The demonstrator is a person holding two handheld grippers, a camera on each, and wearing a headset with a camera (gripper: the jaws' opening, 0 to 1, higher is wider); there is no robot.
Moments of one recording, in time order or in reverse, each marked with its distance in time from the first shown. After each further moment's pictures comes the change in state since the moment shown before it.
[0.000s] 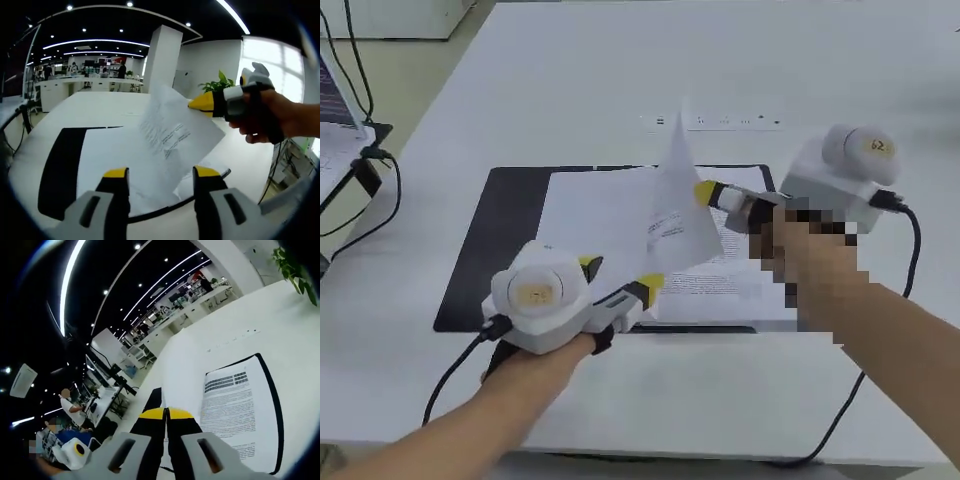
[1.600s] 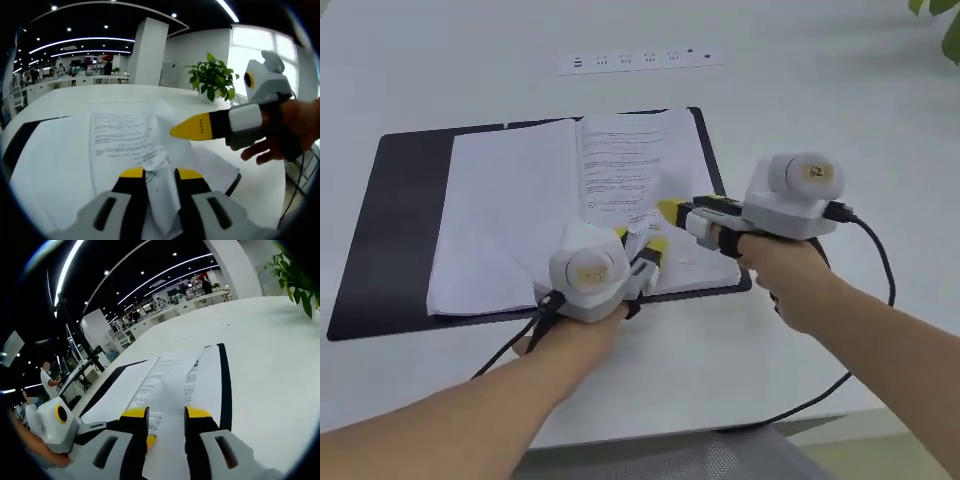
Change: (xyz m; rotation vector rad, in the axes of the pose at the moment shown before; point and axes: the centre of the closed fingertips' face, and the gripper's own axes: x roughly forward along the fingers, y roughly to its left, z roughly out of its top) left arm 0.139 -0.088 -0.057 0.060 0.045 -0.093; right arm -0.018 -0.148 -0.043 -0.199 0.043 -0.152
